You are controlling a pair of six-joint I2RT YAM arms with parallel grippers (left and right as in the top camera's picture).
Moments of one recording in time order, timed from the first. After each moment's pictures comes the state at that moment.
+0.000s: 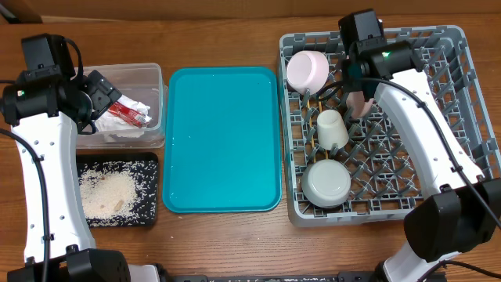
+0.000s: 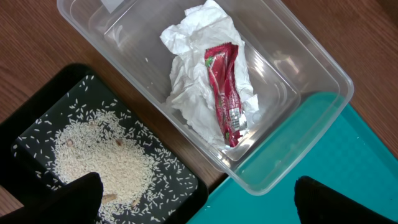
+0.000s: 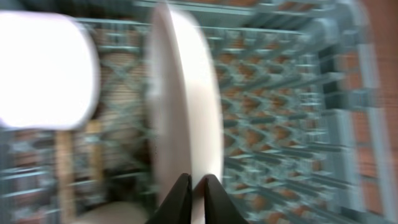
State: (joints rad) left arm 0.26 1.57 1.63 -1.18 -0.13 -0.58; right arm 0.26 1.83 1.74 -1.04 0.40 0.16
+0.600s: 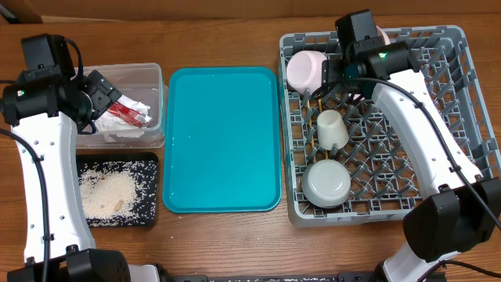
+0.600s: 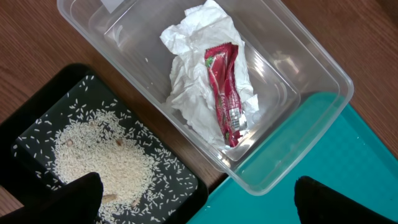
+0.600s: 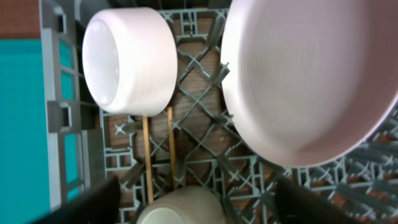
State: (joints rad) left arm 0.26 1.57 1.63 -1.18 -0.13 -0.58; right arm 0.27 1.83 1.74 -1.04 0.19 0.25
